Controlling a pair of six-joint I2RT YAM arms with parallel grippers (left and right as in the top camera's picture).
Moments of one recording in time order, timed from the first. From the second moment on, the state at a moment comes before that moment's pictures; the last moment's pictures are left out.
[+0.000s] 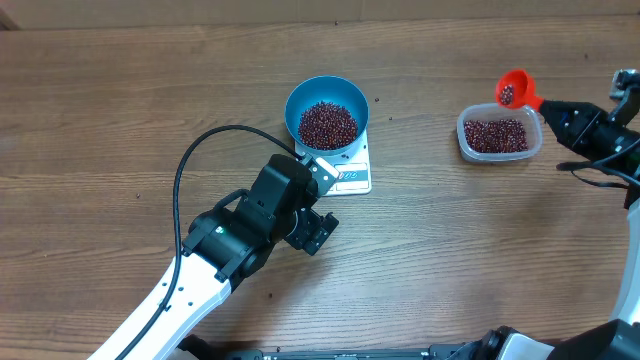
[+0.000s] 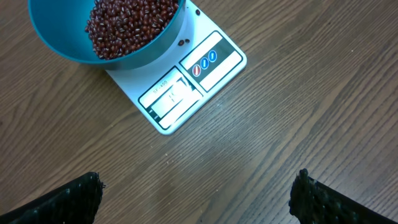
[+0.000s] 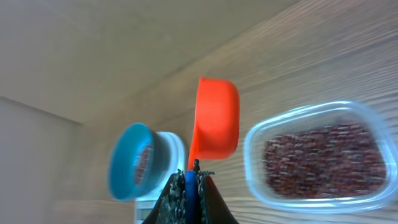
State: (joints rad) left arm -0.64 1.20 0.99 -0.71 -0.04 0.09; right arm -0.53 1.41 1.21 -0.59 -0.88 0.13
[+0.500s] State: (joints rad) left arm -0.64 1.20 0.99 -0.71 -0.04 0.09; right arm -0.46 1.40 1.21 -0.70 -0.48 -0.38
